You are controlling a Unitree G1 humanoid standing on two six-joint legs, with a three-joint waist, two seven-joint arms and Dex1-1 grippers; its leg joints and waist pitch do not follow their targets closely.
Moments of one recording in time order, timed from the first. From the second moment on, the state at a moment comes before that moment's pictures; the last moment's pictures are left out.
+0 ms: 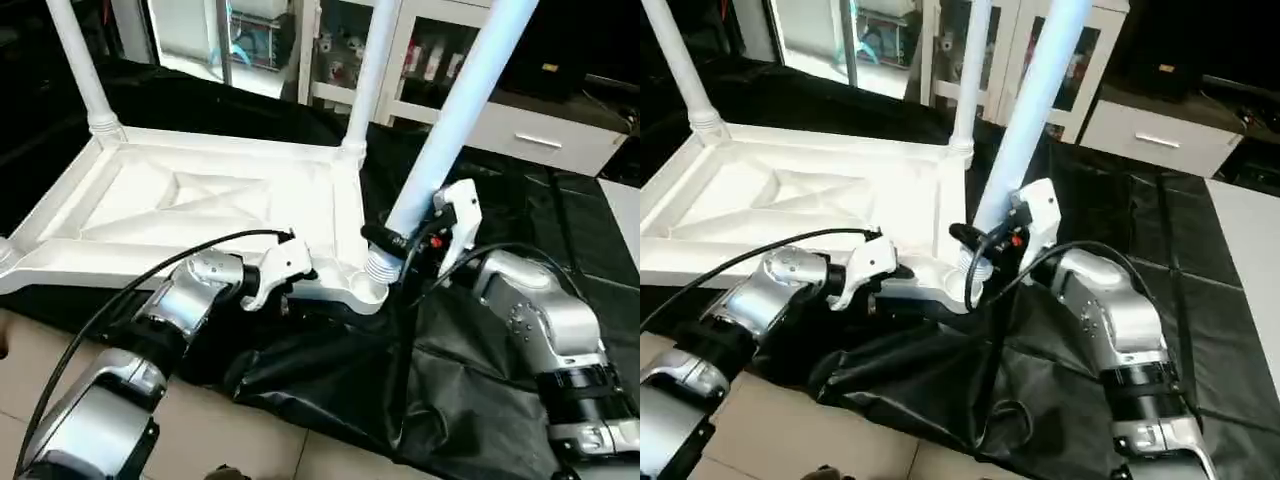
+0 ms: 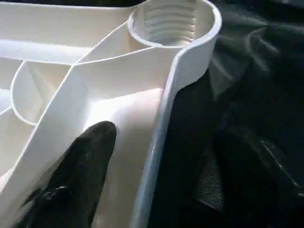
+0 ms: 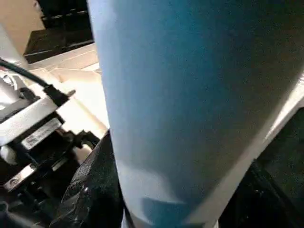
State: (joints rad) left arm -0.73 0.35 -0.41 0.80 0.02 -0.03 -1.08; right arm -0.46 -0.32 0.03 0.16 0.39 0.46 0.74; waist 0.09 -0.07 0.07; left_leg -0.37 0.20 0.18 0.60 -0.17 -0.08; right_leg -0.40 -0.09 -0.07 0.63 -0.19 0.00
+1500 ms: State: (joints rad) left arm -0.80 0.37 -0.38 0.87 0.07 -0.02 -1.20; right arm -0.46 -0.34 0.05 0.12 0.40 0.50 0.82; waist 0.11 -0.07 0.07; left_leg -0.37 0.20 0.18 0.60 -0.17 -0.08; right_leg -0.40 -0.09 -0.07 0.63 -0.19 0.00
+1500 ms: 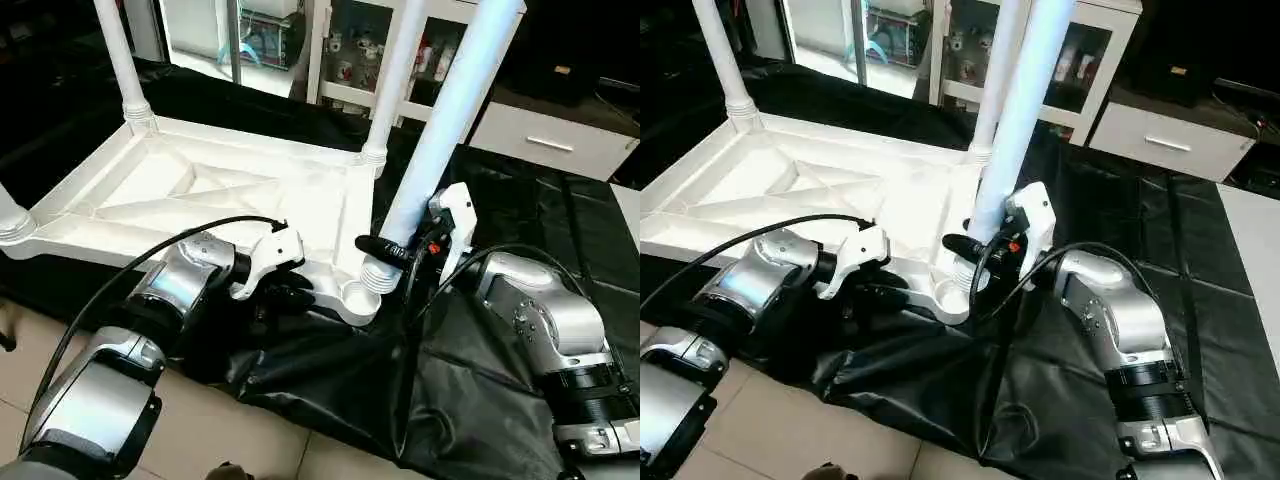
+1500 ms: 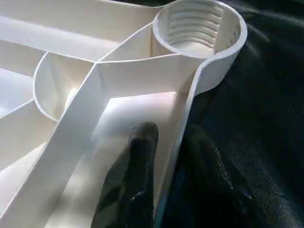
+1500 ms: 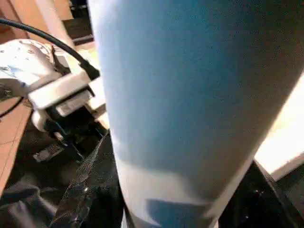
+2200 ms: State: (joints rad) left arm -0.70 0.32 -0.37 0.60 0.08 0.22 -1.13; right arm -0.42 -0.36 0.10 0.09 0.38 0.54 0.82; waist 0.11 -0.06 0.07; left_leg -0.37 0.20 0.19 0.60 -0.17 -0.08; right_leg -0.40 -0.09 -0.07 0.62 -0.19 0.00
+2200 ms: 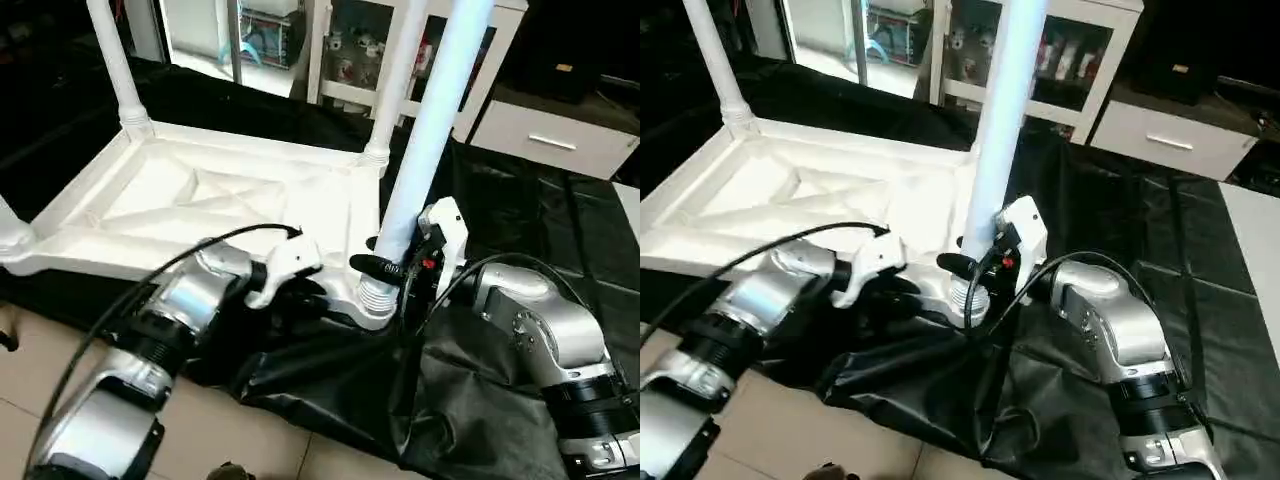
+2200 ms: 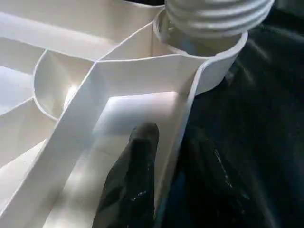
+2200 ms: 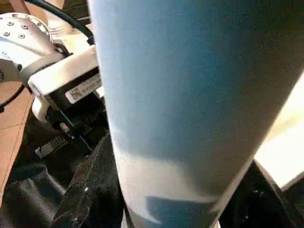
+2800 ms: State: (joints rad) left arm -0.72 0.39 -0.35 0.62 0.01 0.06 -1.30; right arm -0.39 -0.39 0.07 0.05 0.40 0.54 0.82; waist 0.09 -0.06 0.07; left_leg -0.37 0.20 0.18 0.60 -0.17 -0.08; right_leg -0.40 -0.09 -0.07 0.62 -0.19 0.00
